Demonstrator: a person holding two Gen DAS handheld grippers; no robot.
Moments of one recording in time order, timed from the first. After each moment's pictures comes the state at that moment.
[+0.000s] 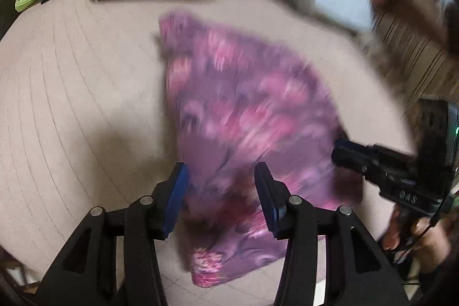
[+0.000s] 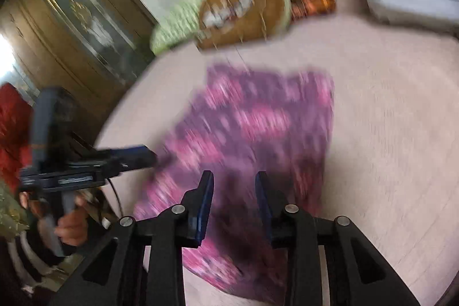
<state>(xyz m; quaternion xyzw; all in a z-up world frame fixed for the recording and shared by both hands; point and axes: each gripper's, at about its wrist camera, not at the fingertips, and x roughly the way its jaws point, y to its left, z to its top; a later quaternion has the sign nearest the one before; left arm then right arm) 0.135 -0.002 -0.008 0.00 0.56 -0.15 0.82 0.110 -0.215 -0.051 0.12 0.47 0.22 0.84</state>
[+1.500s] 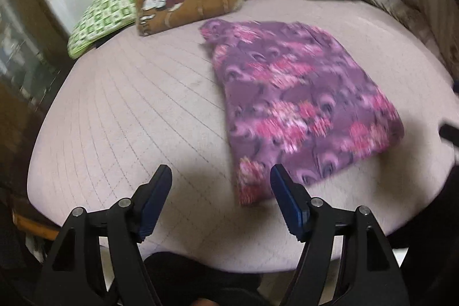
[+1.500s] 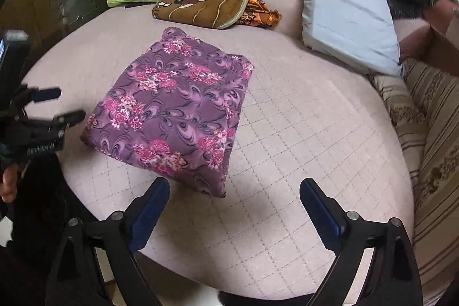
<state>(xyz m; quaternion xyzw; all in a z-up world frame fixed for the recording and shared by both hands) 0.041 0.002 0.016 0.17 0.47 -0.06 0.86 -0.003 -0.207 0.021 -0.09 0.45 0.06 0.89</state>
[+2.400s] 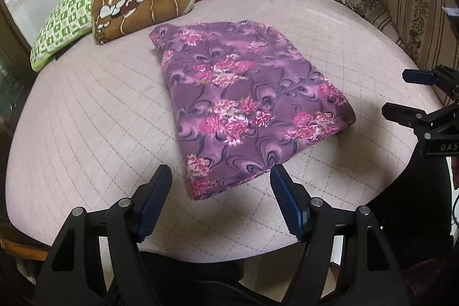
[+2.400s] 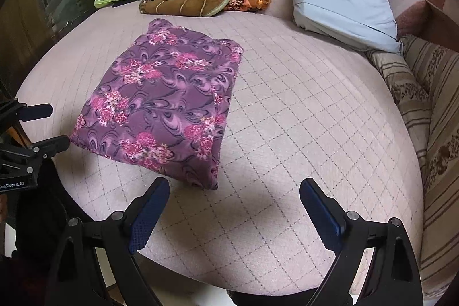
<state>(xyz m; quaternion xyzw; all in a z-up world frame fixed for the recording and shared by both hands) 0.029 -0.023 0.030 0.16 0.48 -0.15 0.85 0.005 -0.223 0.007 -0.07 0.47 0.04 0.88</state>
